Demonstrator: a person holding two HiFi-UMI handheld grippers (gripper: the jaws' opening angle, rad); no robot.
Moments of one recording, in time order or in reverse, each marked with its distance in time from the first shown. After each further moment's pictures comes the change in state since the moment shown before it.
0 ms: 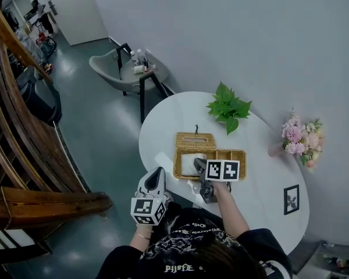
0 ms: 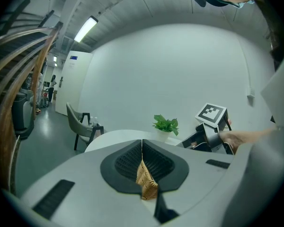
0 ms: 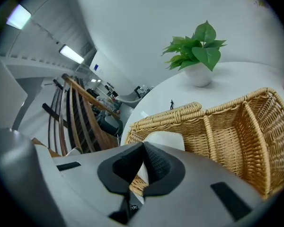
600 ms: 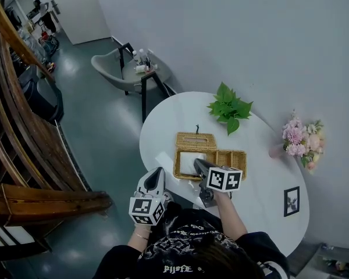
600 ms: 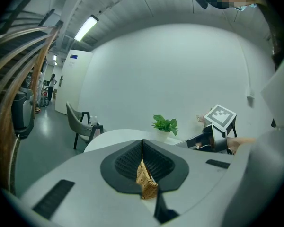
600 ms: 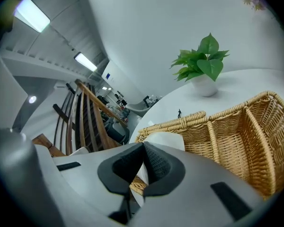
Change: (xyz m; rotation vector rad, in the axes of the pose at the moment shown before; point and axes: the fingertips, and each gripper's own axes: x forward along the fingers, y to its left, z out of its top) left arm -0.003 -0.003 0.001 -0.009 0.007 -0.006; right arm -0.013 0.014 0.001 -0.061 -0.130 0.102
